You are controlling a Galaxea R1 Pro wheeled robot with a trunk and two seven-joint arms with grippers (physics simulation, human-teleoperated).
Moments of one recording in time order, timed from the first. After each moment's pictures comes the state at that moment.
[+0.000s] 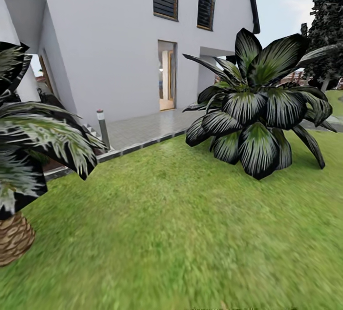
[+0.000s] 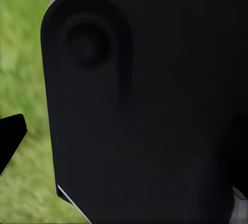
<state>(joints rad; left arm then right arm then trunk) 0.00 -0.03 0.00 -0.06 0.01 -0.02 -0.02 -0.08 0.00 0.00 -0.03 0.00 -0.12 0.03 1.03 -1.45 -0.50</state>
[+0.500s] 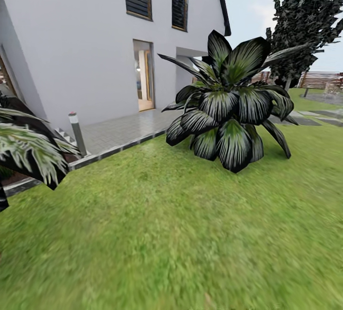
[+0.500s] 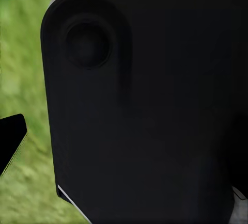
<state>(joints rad) 0.00 -0.03 0.00 -0.06 0.01 -0.02 -0.02 -0.08 0.00 0.00 -0.03 0.00 -0.12 0.03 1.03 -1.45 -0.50</state>
